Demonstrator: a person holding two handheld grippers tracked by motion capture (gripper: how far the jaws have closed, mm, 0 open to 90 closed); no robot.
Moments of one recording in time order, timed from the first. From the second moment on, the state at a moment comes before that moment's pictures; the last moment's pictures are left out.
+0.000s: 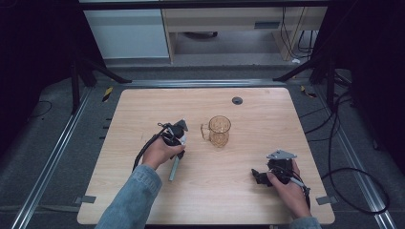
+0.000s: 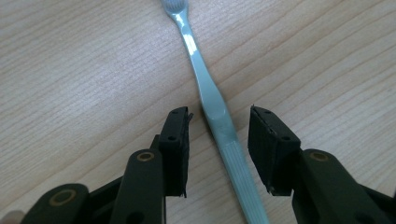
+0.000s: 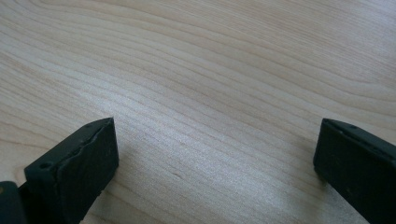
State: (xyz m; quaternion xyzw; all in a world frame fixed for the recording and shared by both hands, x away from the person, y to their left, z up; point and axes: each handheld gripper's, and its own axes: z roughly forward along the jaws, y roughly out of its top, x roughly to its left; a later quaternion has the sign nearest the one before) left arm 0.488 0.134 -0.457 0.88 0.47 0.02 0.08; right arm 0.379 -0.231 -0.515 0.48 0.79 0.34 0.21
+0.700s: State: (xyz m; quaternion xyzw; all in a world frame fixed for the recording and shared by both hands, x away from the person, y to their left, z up) left arm 0.492 0.131 -0.460 0.87 0.48 0.03 0.08; right arm 0.378 -0.231 -0.515 0.48 0.78 0.34 0.21
